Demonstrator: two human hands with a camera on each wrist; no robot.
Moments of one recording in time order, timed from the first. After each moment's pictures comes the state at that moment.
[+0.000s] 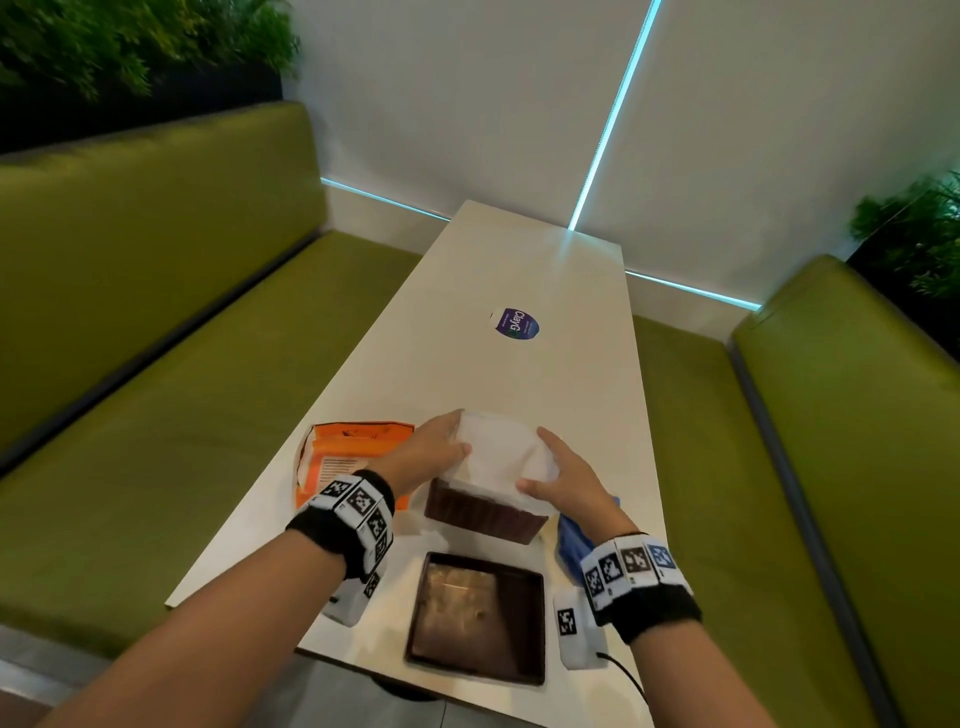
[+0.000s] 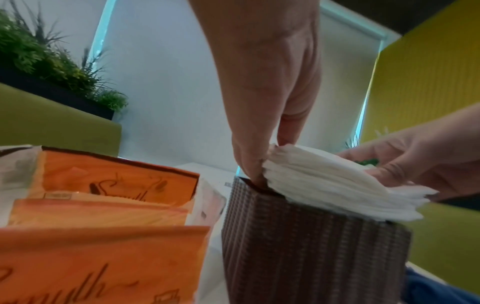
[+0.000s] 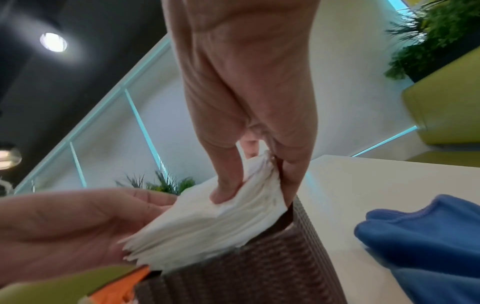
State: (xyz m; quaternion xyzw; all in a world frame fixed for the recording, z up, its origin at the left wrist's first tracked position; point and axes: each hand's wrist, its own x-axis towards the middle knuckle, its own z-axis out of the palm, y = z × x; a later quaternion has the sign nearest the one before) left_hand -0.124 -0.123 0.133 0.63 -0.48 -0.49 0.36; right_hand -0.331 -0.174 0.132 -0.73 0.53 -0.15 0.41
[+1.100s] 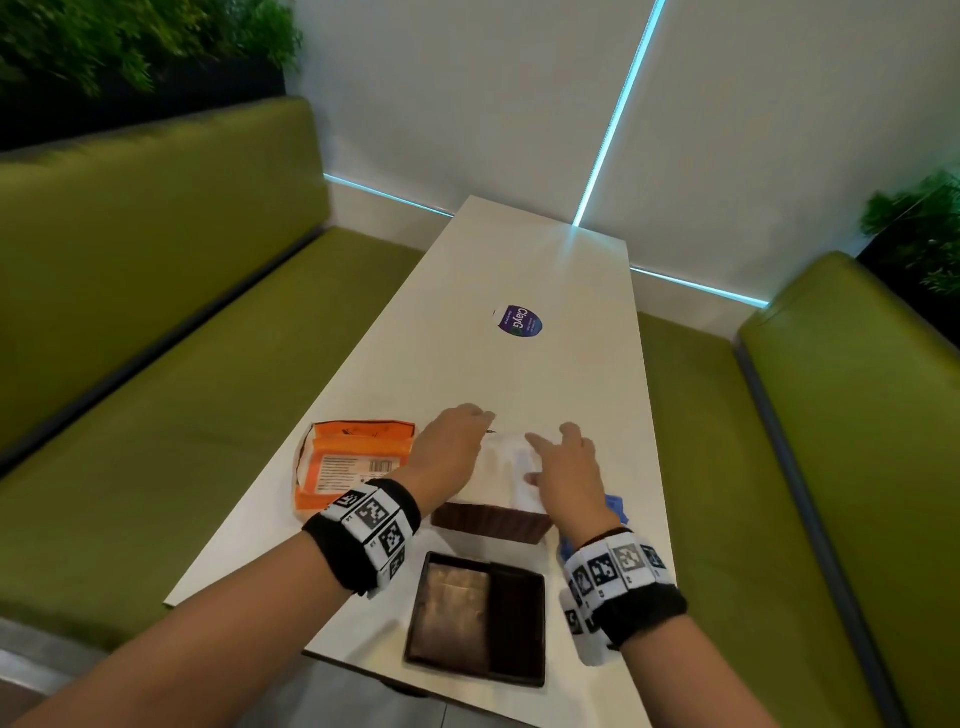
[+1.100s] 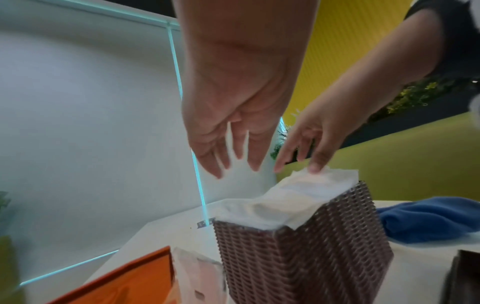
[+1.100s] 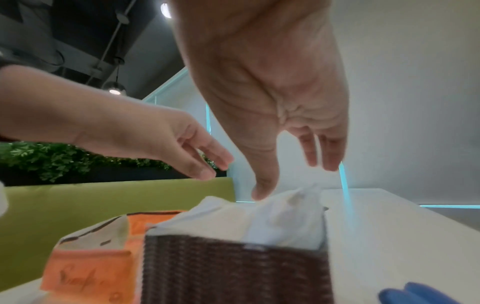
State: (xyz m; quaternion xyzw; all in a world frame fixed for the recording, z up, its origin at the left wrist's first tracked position) left_hand -0.145 -0.140 0.121 0.70 -0.68 -0.12 0.17; right_hand -0.313 -0.175 0.128 -0.82 0.57 -0.02 0.08
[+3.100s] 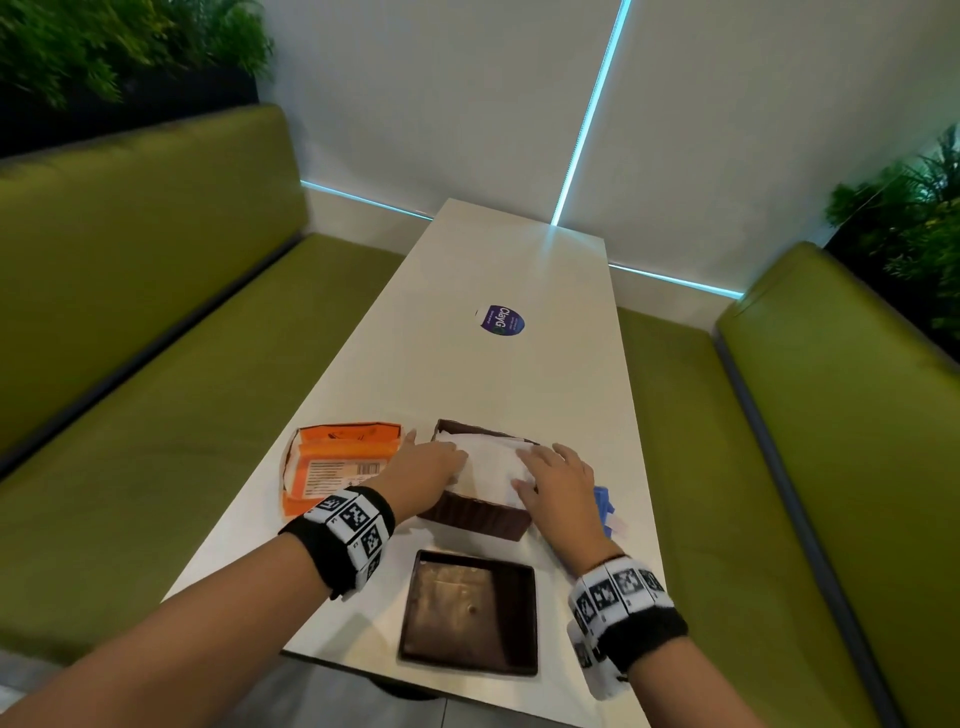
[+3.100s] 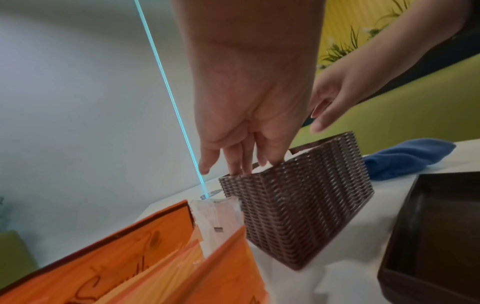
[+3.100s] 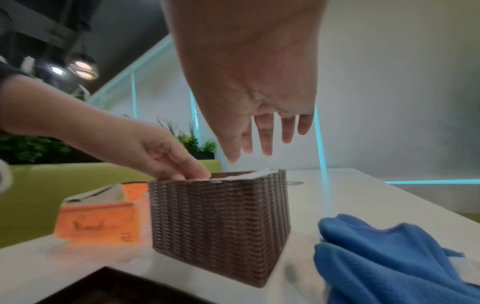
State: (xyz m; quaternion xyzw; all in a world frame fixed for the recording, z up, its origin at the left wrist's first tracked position) left_hand -0.134 -0.130 0.100 0.66 -0.75 -0.10 -0.05; right_hand -0.337 -0.157 0.104 -0.85 0.52 -0.09 0.04
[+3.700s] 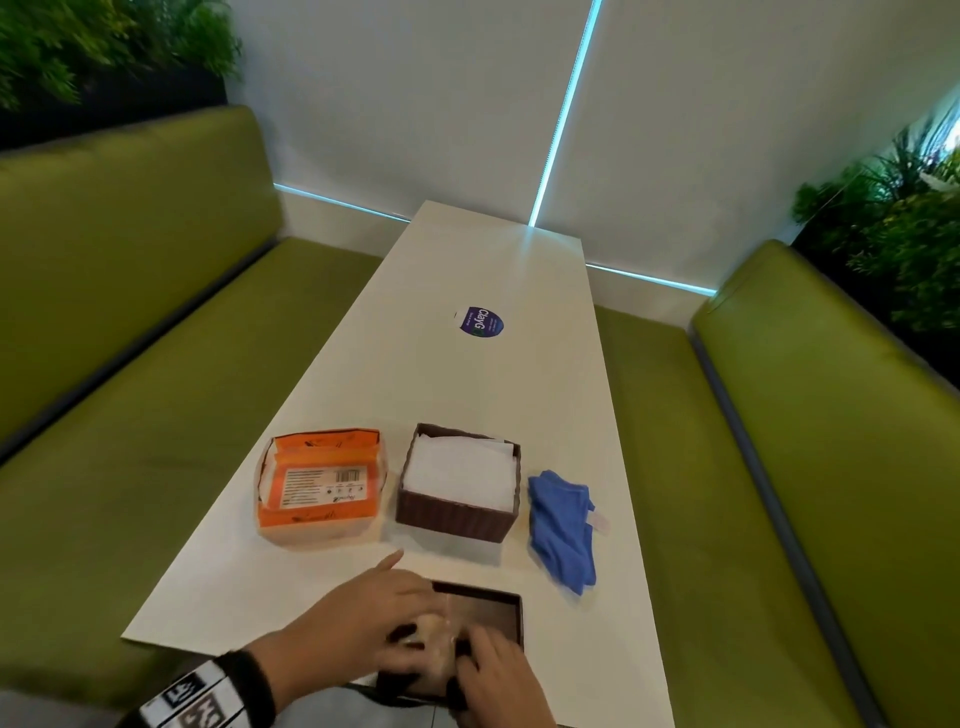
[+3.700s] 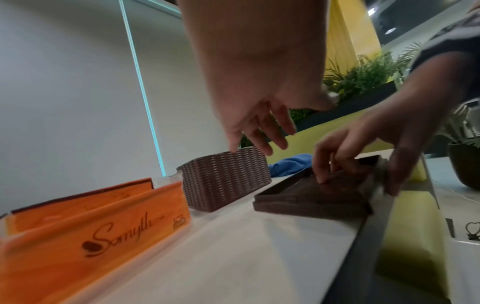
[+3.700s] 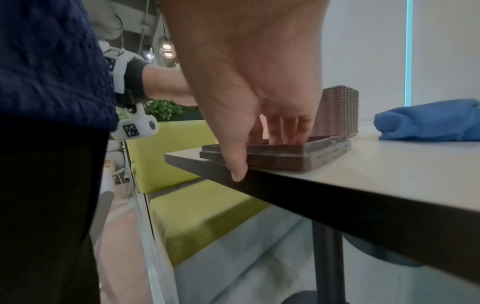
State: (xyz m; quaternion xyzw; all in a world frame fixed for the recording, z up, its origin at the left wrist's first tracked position) left_hand -0.138 0.003 0.081 0.50 -0.82 -0.26 0.10; right_hand -0.355 -0.007 0.023 -0.89 0.43 0.09 0.11
